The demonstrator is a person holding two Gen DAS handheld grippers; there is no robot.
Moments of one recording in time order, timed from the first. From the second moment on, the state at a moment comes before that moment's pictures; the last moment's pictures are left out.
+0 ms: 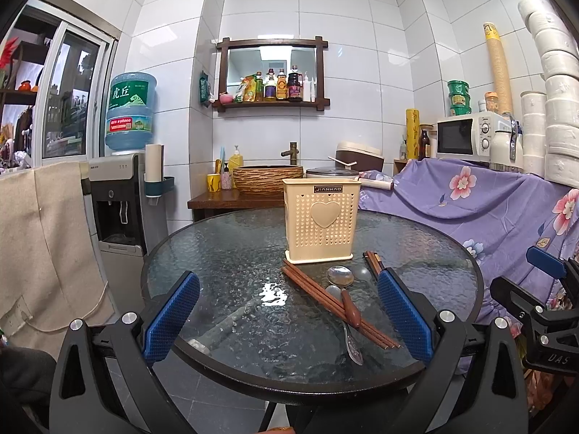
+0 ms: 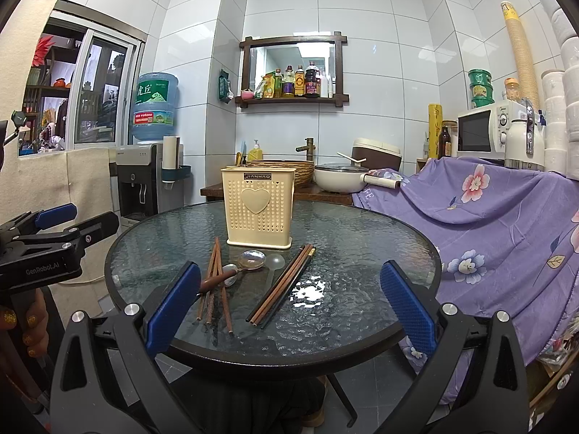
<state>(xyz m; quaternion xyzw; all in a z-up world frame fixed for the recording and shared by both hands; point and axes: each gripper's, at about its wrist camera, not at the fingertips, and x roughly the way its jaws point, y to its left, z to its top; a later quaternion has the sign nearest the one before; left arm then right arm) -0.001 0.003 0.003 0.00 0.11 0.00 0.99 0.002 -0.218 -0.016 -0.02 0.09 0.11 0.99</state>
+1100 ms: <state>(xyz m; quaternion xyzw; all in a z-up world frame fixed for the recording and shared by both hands) 0.147 0.062 -0.029 -0.07 0.34 -0.01 0.94 0.157 -0.221 -0.041 0.00 0.30 0.11 0.95</state>
